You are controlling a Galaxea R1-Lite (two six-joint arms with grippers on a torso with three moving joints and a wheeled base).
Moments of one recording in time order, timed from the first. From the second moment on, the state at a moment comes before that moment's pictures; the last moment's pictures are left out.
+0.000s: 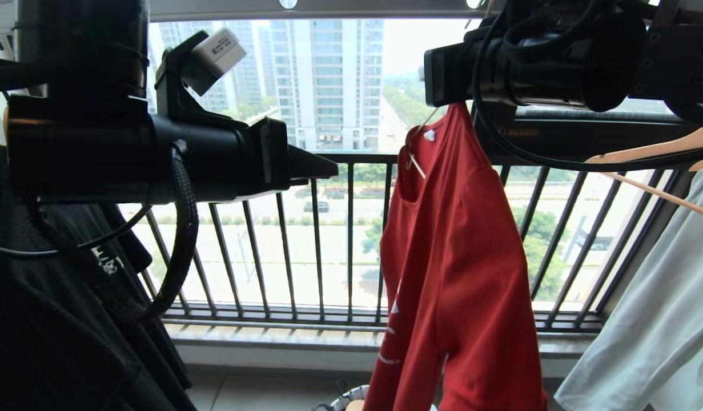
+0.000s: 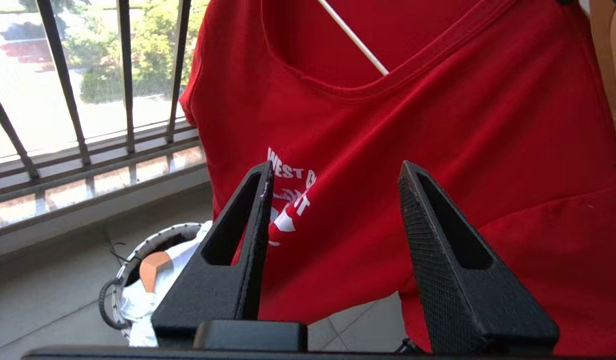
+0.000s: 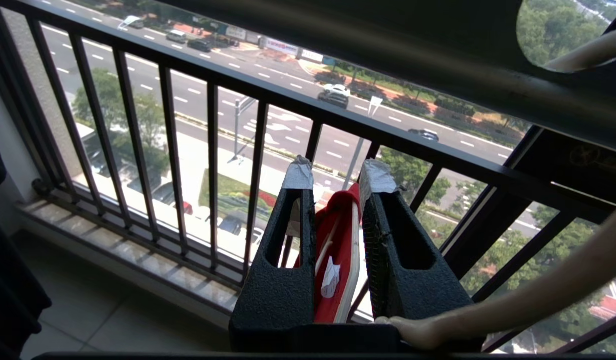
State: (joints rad) left arm -0.60 1.51 -1.40 0.15 -0.22 -0.38; right arm 0.63 1.85 -1.94 0.11 -0.35 -0.13
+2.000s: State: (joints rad) left arm -0.55 2.22 -1.95 0.02 -0.08 -0.33; right arm 0.70 1.84 -1.89 0.11 -0.34 -0.11
